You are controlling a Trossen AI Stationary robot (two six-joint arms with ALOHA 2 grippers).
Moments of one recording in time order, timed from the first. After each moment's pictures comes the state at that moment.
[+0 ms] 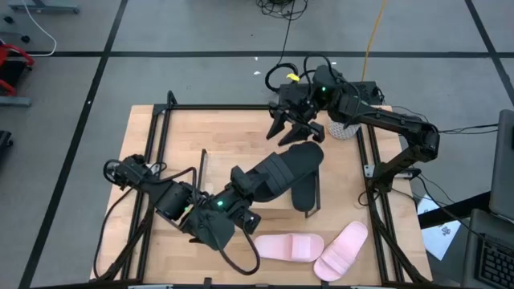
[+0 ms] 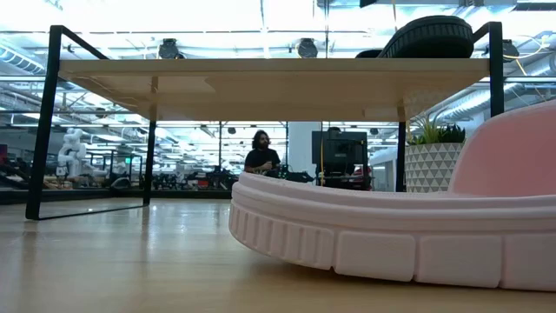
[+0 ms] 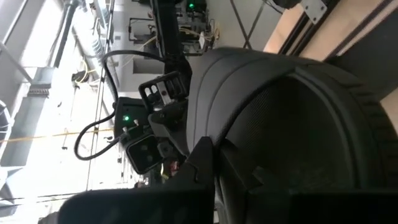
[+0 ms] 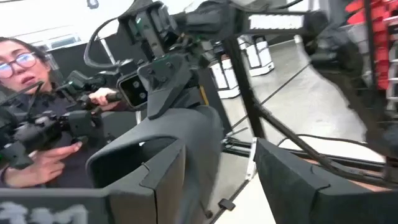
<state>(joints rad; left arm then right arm) -0.56 1.95 2.34 -0.89 -1.16 1.02 -0.40 1.53 1.44 0.22 -1.23 0.46</state>
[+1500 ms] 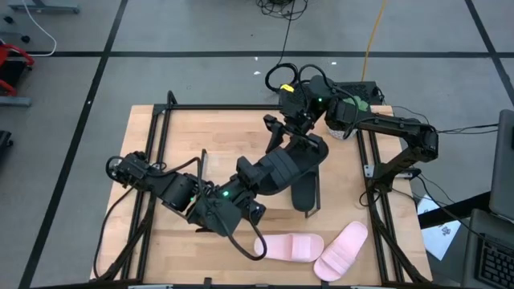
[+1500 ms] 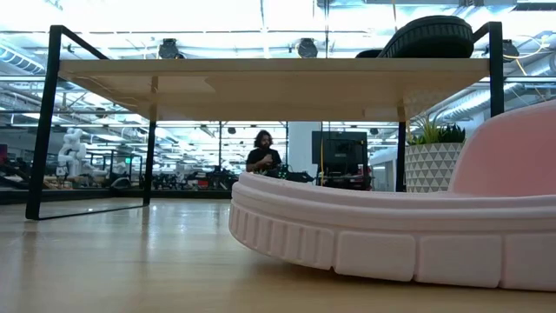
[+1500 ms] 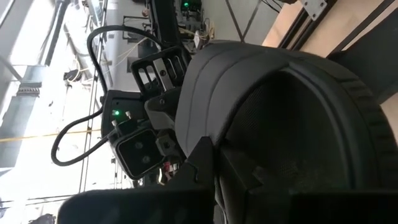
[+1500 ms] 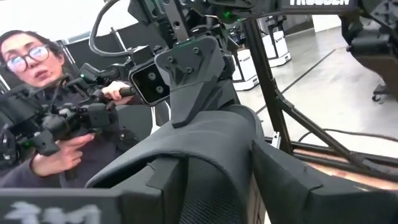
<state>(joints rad) -0.49 1.95 2.34 -0.88 -1.09 1.03 -0.29 1.53 1.44 0.21 -1.20 0.48</state>
